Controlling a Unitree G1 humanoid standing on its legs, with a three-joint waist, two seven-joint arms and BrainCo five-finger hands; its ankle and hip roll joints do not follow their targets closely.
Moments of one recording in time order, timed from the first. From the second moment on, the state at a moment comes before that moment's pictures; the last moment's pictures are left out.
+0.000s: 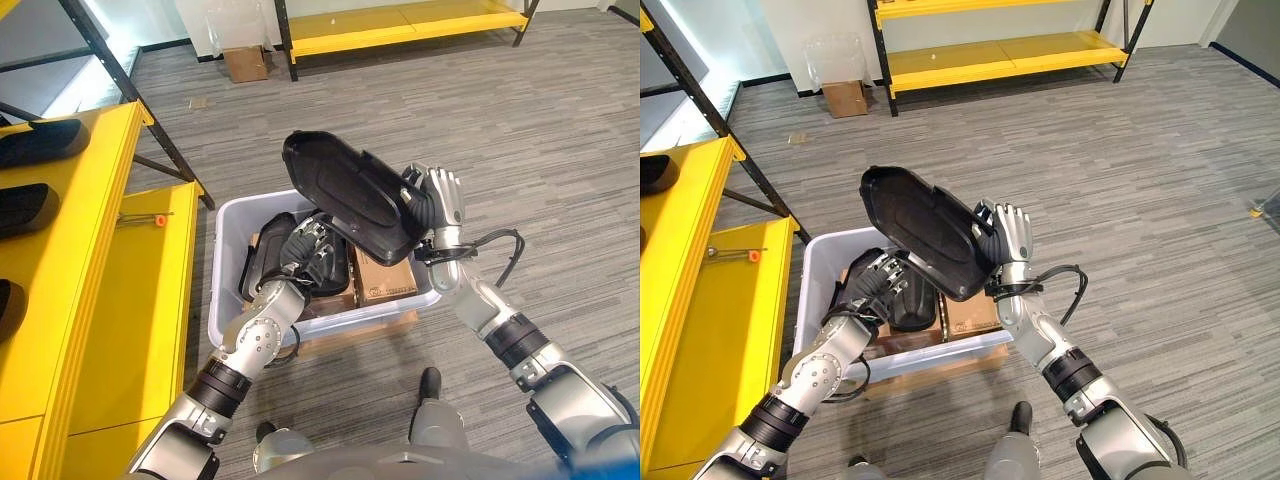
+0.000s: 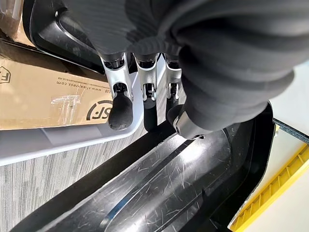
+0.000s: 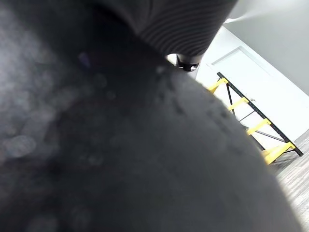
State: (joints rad) left arm -0.25 0.32 -0.40 0.02 -1.11 0.09 0.44; right arm -0.53 -0.35 0.52 0.33 -0.49 0.02 -0.71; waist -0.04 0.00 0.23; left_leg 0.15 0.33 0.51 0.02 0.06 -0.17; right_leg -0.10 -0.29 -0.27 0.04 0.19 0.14
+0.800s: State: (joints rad) left arm -0.17 0.29 -0.25 -0.17 -1.02 -0.03 0.46; right arm -0.55 -0.27 0.50 0.18 -0.18 -0.01 -0.60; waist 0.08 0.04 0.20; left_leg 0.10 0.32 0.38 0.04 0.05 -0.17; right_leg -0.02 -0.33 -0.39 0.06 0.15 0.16
